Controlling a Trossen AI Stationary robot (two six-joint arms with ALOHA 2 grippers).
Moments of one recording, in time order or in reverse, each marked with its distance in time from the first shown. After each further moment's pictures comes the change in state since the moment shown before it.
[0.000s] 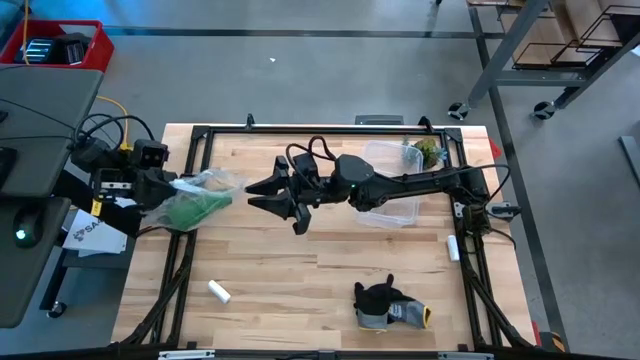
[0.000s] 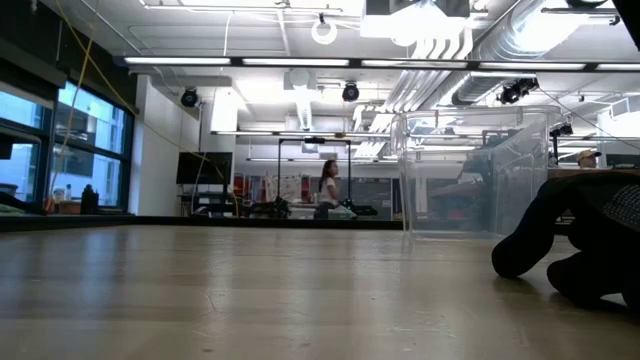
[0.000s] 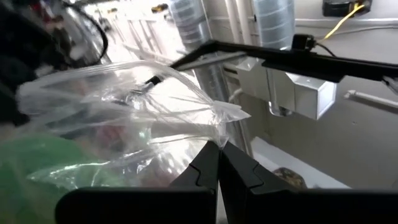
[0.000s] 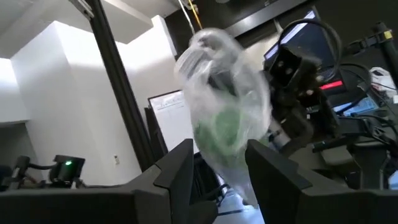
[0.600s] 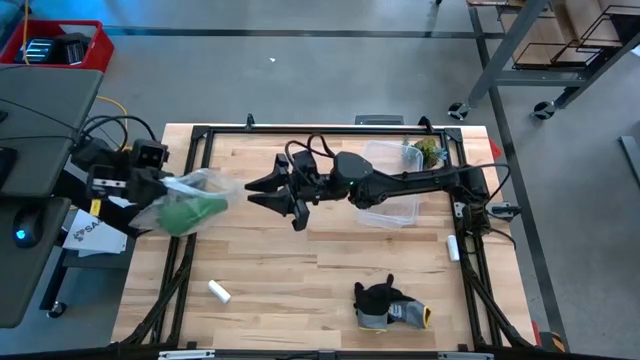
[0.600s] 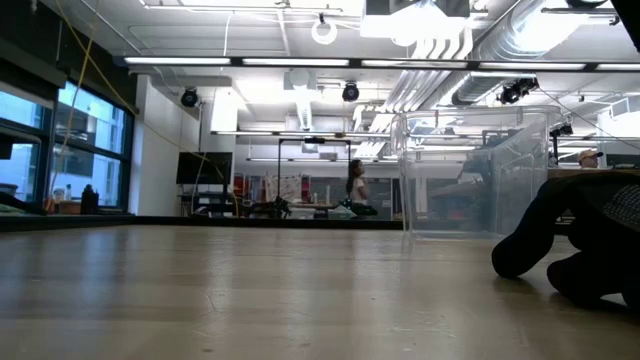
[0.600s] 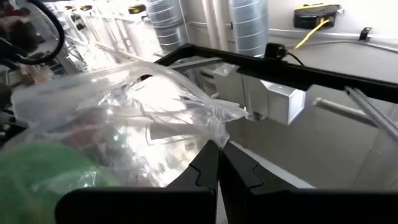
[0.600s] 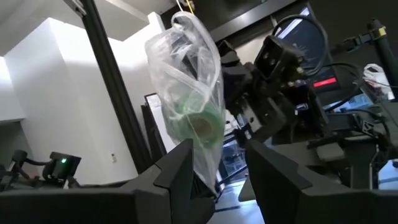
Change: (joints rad) left arm 0.000 0.041 0.000 0.134 0.046 -0.044; right arm -0.017 0.000 0.000 -0.021 -0.006 0.004
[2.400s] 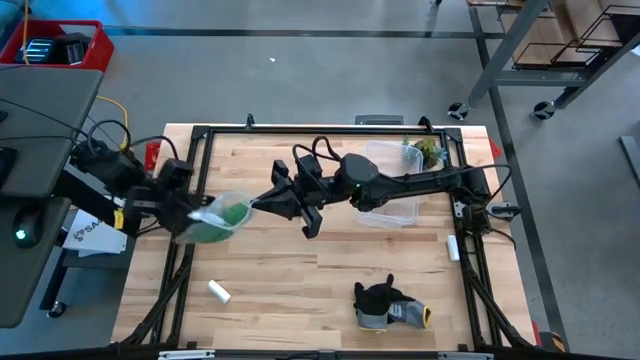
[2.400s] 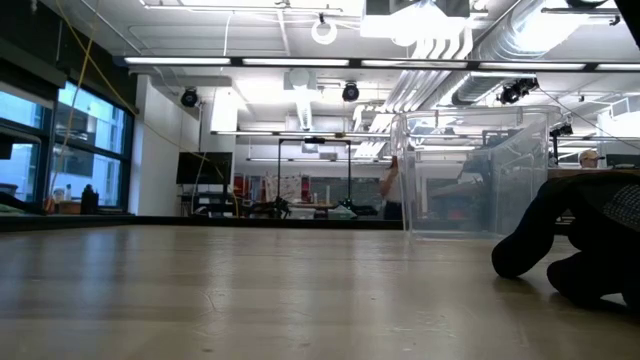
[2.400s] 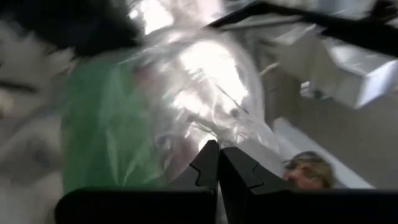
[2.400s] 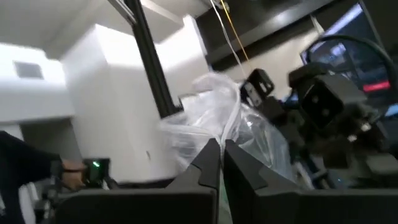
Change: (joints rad) left arm 0.022 0.042 0.002 -0.245 0.019 -0.109; right arm 0.016 -0.009 0.000 0.074 -0.111 0.040
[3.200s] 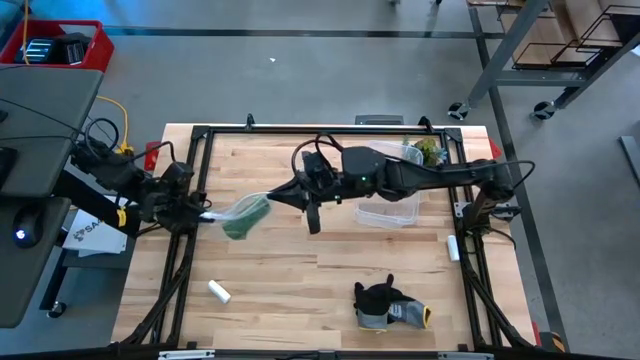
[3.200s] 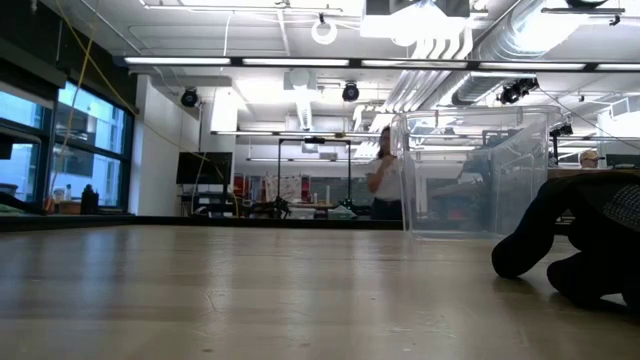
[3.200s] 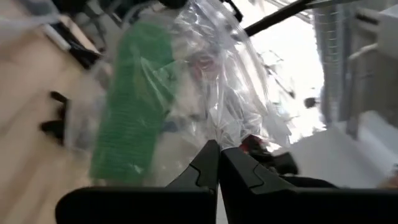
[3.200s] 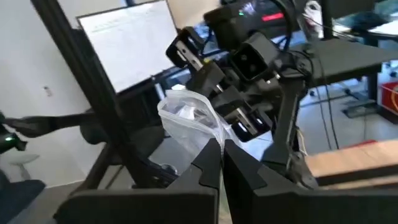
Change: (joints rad) left arm -0.006 -0.125 0.000 -0.475 -0.079 -0.021; right arm 0.014 -0.181 0.000 -0.661 0.241 -0.179
